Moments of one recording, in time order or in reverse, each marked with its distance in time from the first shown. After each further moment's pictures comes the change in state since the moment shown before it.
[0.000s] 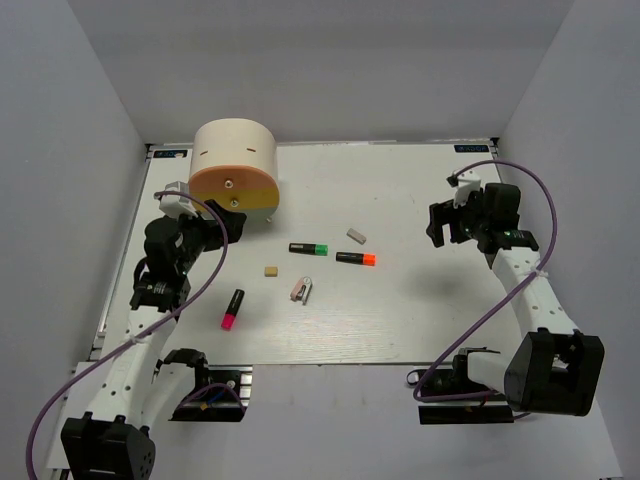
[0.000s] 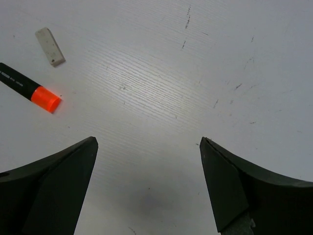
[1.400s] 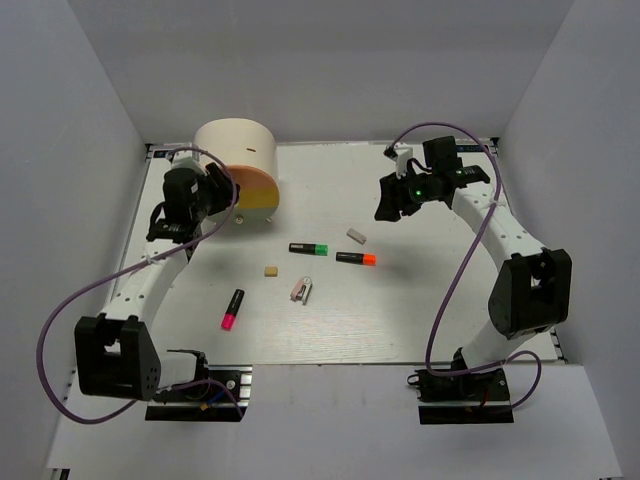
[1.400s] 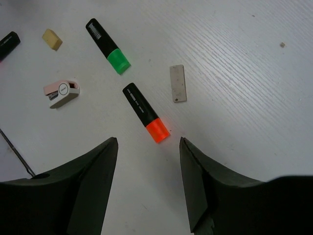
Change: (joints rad) left arm 0.003 0.456 0.268 0.039 -0.126 0.006; right arm 0.282 0.444 0.526 -0.328 -0.244 0.050
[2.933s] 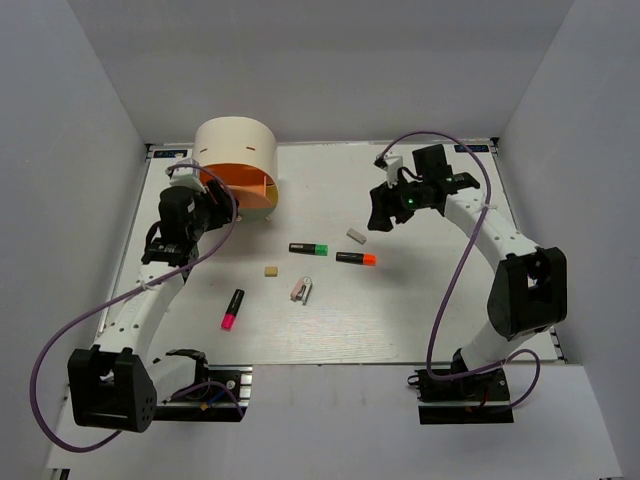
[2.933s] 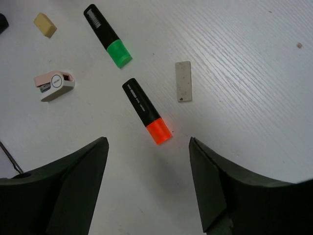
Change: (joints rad) left arm -0.003 -0.139 -0.105 -0.025 -0.002 0.087; right arm 0.045 -0.002 -0.066 0.053 0.038 -0.021
